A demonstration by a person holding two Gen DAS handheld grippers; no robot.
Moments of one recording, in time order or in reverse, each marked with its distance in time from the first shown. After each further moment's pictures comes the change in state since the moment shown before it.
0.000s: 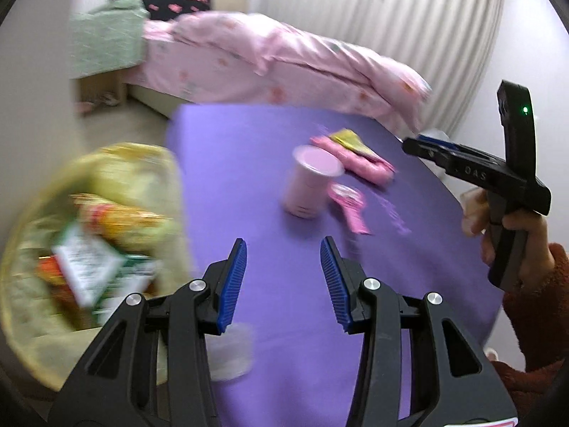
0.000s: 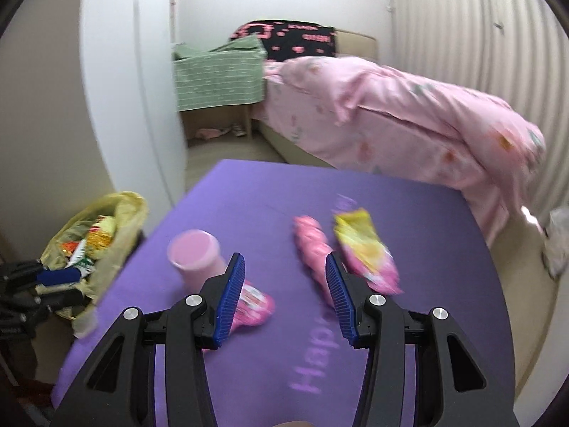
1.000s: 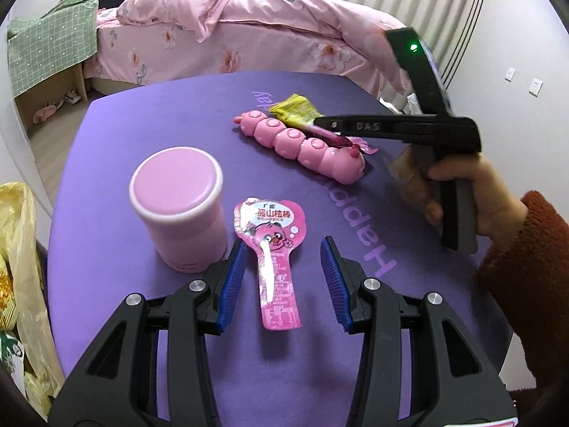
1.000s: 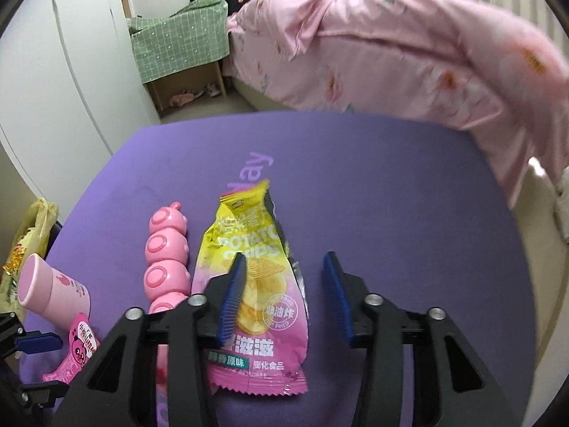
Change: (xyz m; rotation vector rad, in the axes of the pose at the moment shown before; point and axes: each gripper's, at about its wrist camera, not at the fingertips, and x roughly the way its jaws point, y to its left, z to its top) left arm 0.120 -0.077 0.042 0.081 0.129 -0.023; right arm 0.144 -0.116 0.011 0.099 0.216 0.044
